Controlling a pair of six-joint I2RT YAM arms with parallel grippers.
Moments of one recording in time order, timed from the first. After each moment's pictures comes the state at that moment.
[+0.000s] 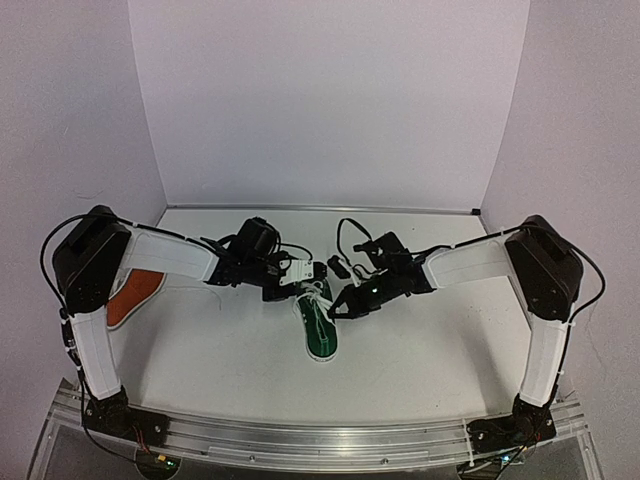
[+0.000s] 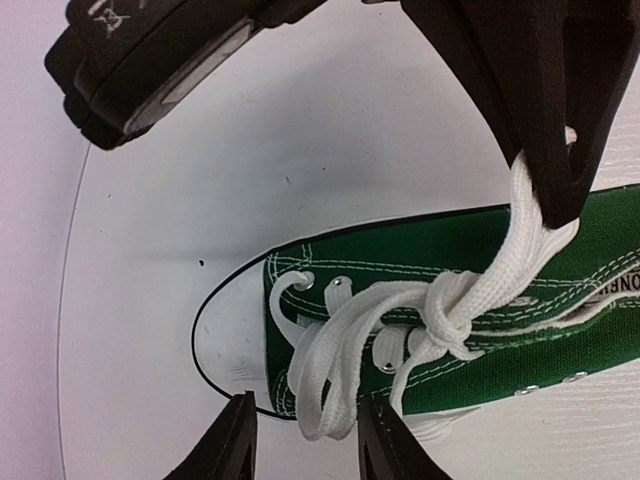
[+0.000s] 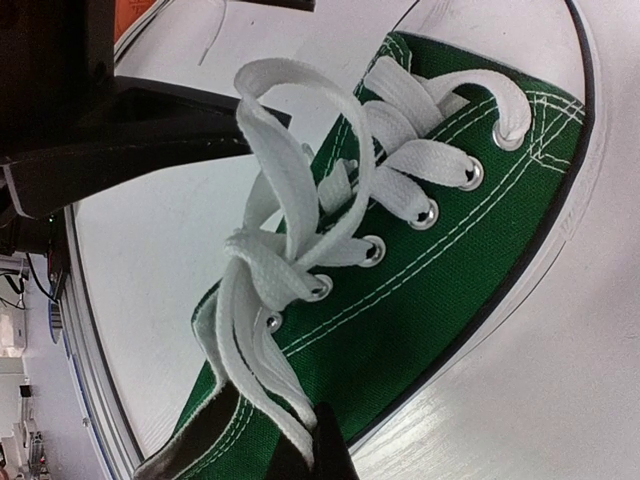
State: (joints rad) left arm -0.76 1.89 1.15 0.02 0.20 0.87; right arm 0.72 1.96 1.17 -0.10 -0.57 0.26
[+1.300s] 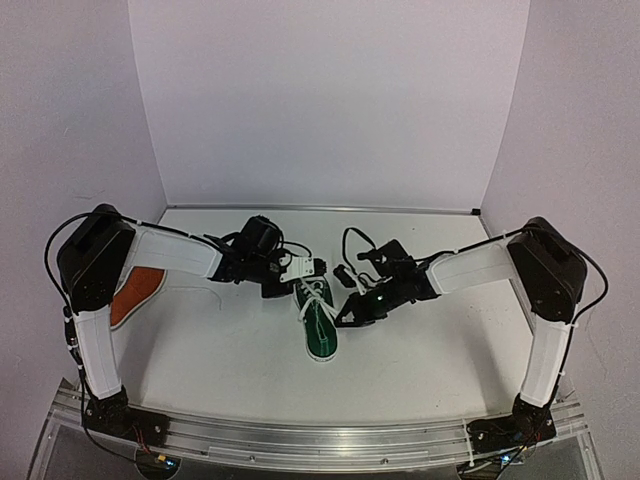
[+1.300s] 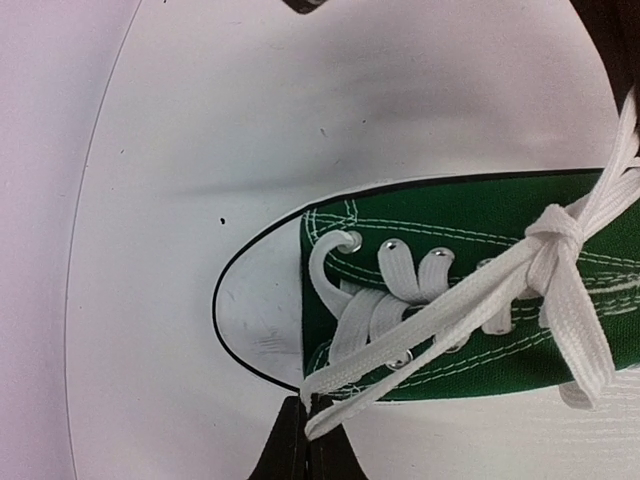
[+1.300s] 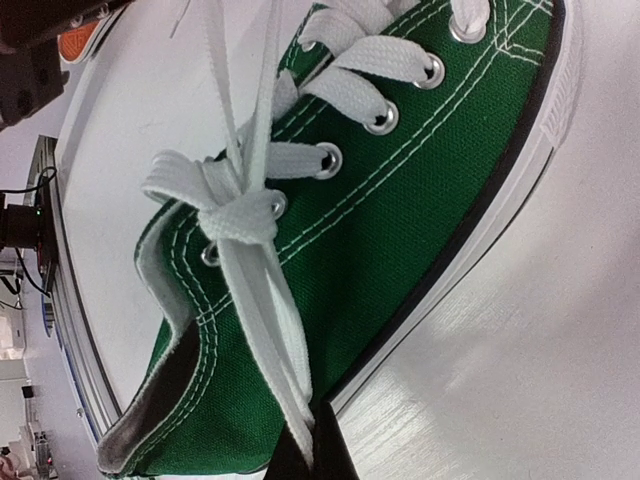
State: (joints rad) left arm -0.75 1.92 1.20 -0.03 0.10 0.86; right arm 0.72 1.94 1.10 -0.10 -0.55 0.29
